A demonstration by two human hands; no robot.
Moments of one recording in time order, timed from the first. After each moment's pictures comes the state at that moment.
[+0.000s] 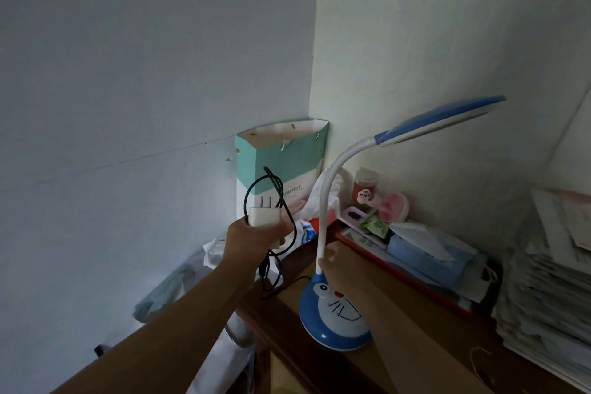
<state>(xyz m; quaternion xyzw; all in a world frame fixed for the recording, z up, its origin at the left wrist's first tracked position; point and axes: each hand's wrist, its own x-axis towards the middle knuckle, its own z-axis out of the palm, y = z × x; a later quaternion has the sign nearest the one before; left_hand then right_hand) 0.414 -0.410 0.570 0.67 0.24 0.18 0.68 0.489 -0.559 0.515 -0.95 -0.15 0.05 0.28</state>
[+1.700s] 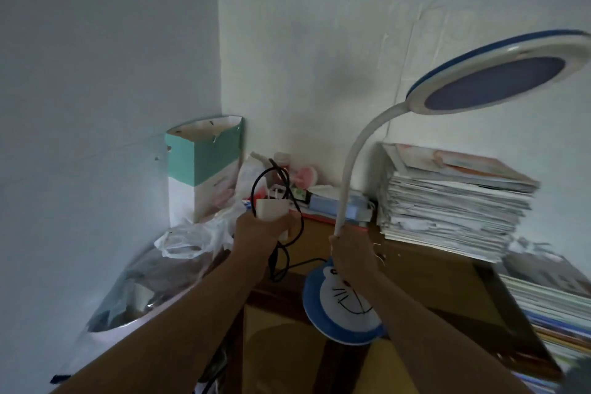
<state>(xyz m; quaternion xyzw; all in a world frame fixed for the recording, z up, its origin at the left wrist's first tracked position) 0.308 -0.437 0.586 0.67 0.04 0.07 0.74 0.306 -0.594 0.558 -0.94 0.11 -0.09 0.31</state>
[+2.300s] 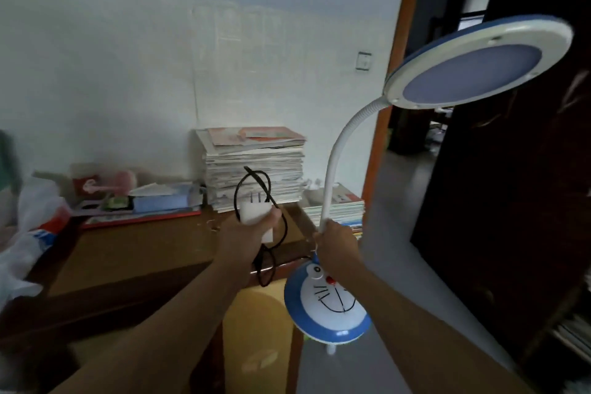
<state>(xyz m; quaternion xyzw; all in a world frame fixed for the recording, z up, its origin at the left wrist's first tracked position) 0.164 -0.619 0.590 0.62 -0.14 -0.19 0.75 0.079 -0.744 0.577 -0.87 0.38 -0.19 0.24</state>
